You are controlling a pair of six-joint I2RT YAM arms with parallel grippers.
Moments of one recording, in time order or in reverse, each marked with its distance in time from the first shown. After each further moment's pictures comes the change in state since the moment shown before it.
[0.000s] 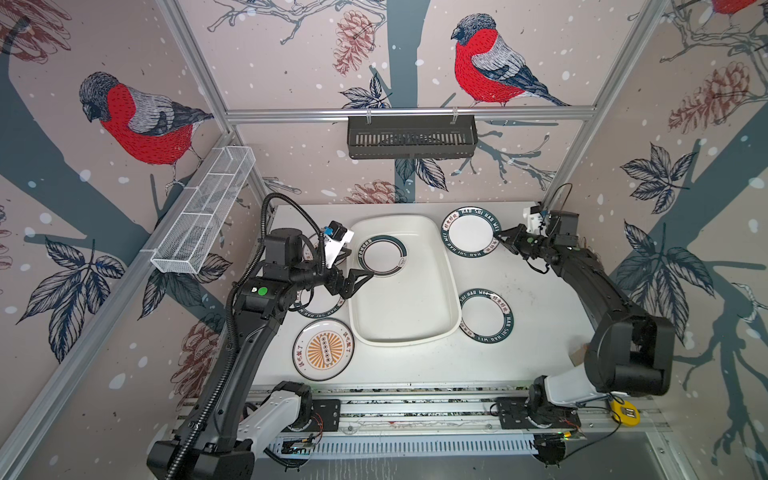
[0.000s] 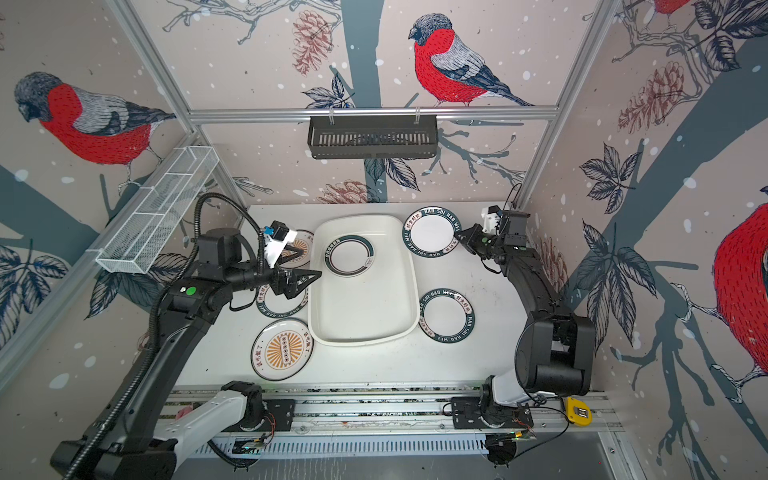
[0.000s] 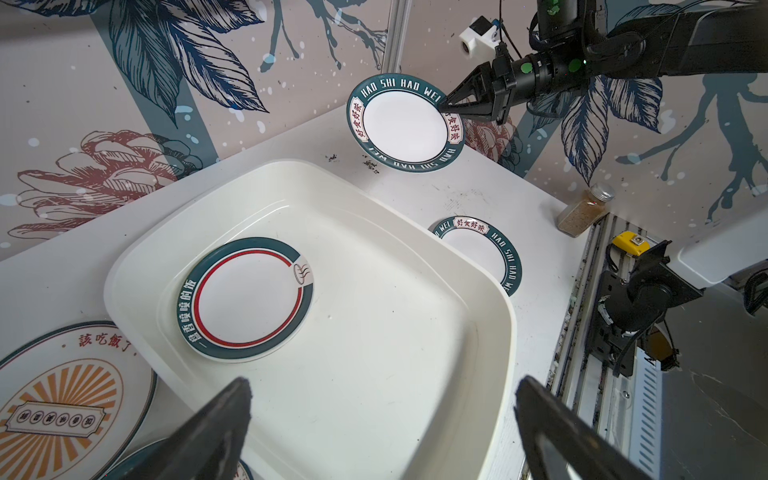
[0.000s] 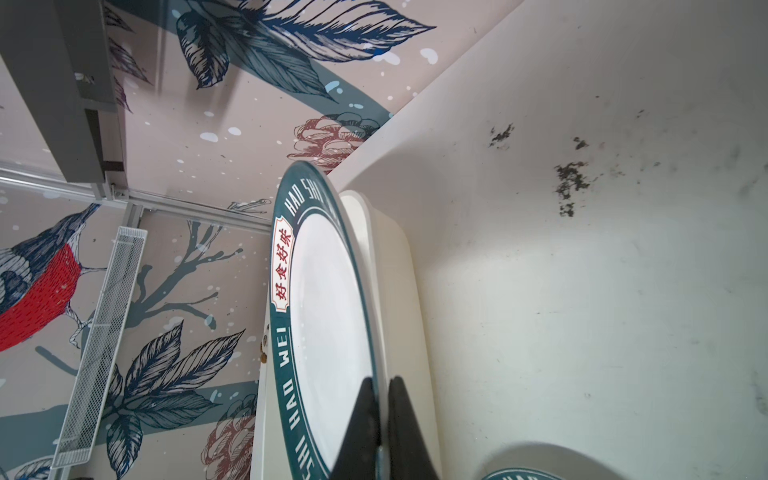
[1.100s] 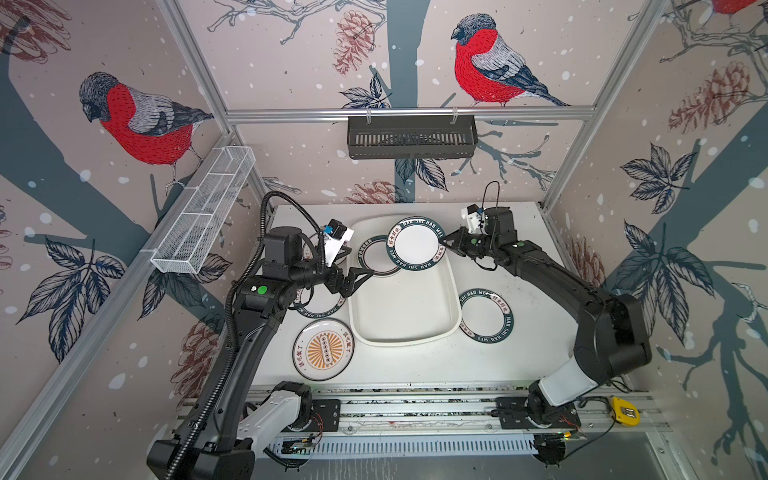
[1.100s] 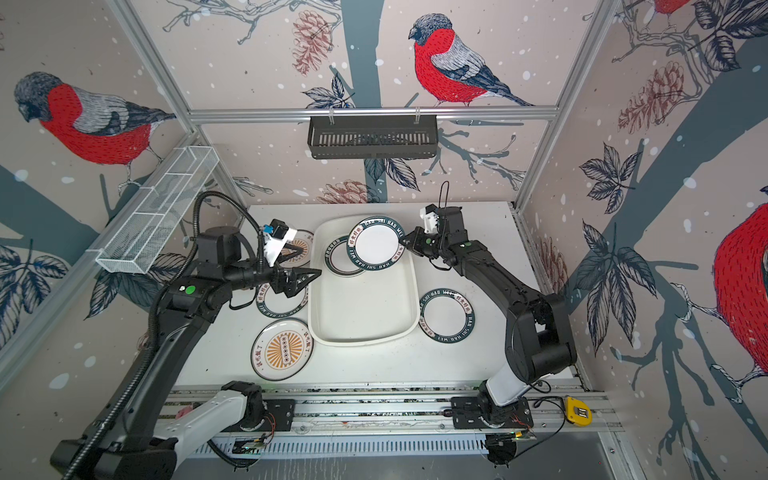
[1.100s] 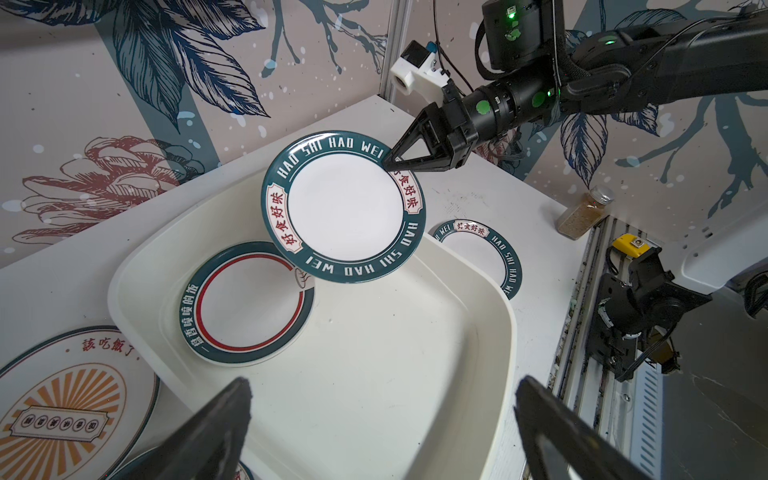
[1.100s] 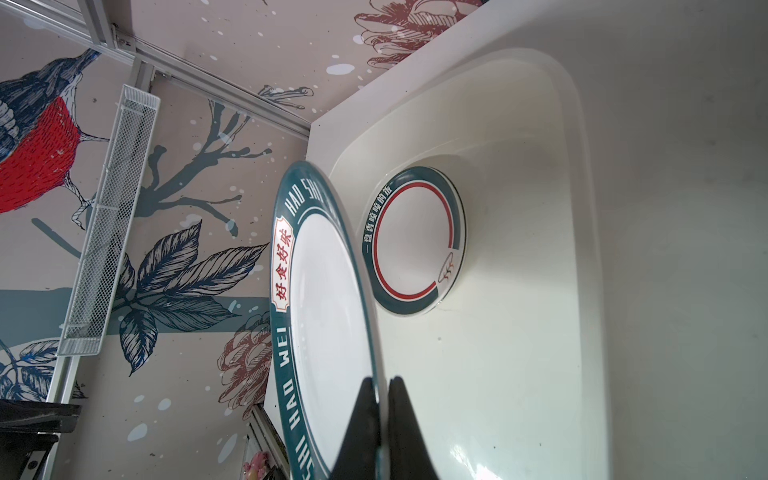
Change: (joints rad) left arm 0.000 0.006 0.017 0.000 0.001 -0.002; right arm 0.417 0.114 0.074 0.077 0.126 0.090
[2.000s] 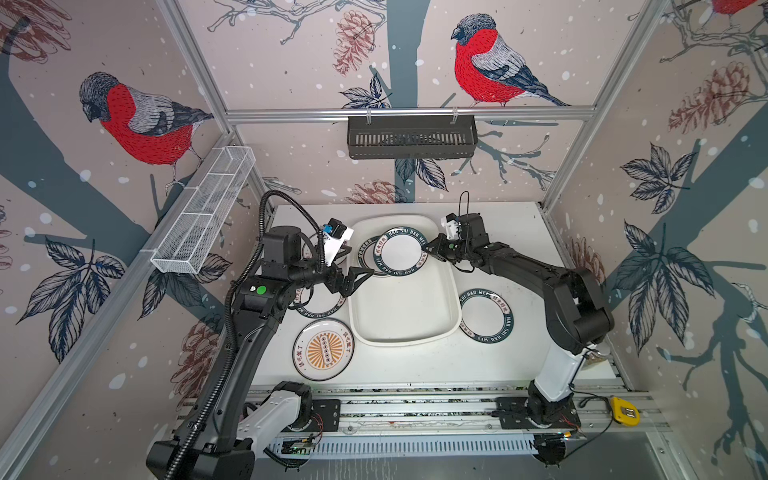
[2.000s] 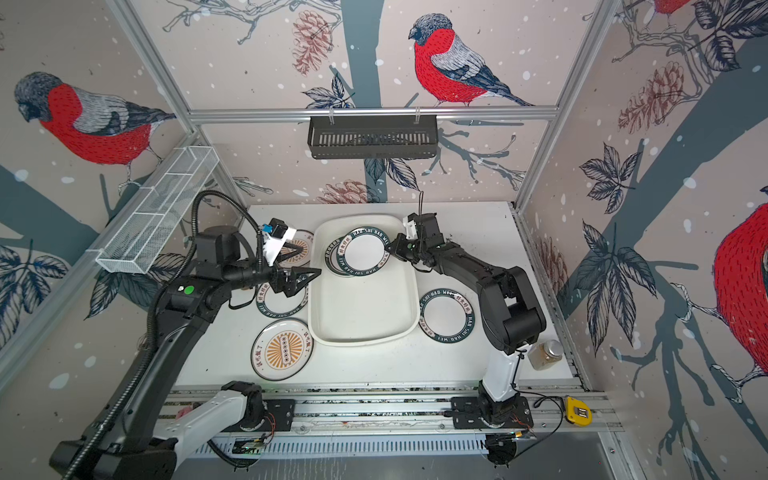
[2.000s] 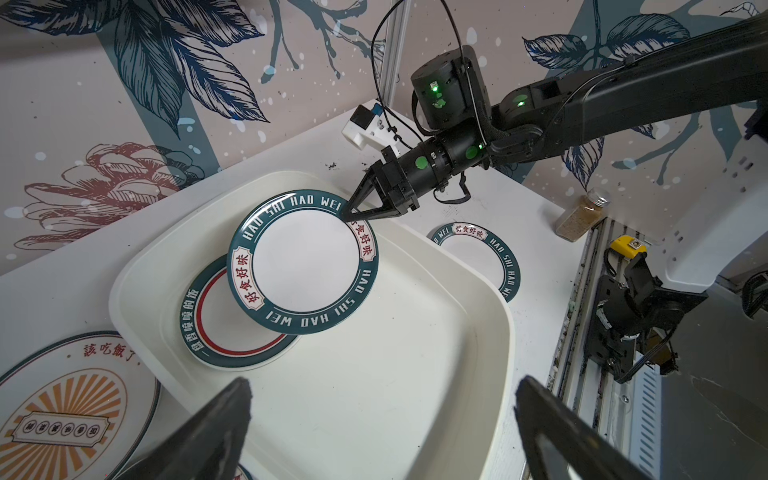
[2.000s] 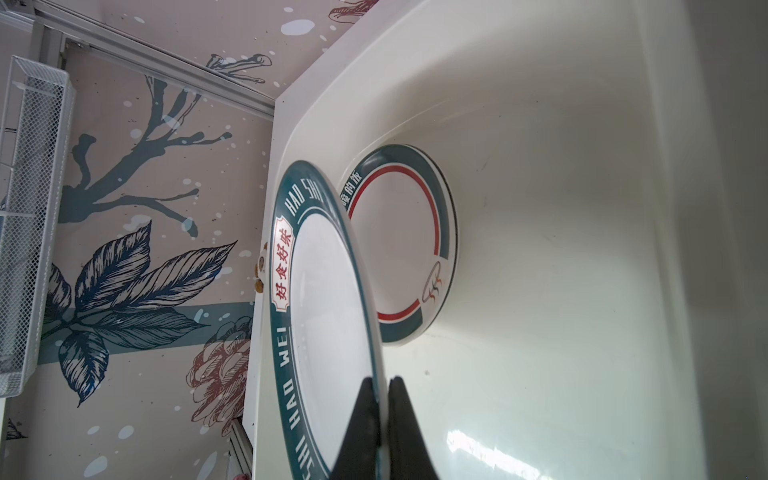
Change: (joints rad) left arm 0.000 0.001 0.009 0.000 0.008 0.000; right arm 0.078 0.239 0.050 0.132 0.059 0.071
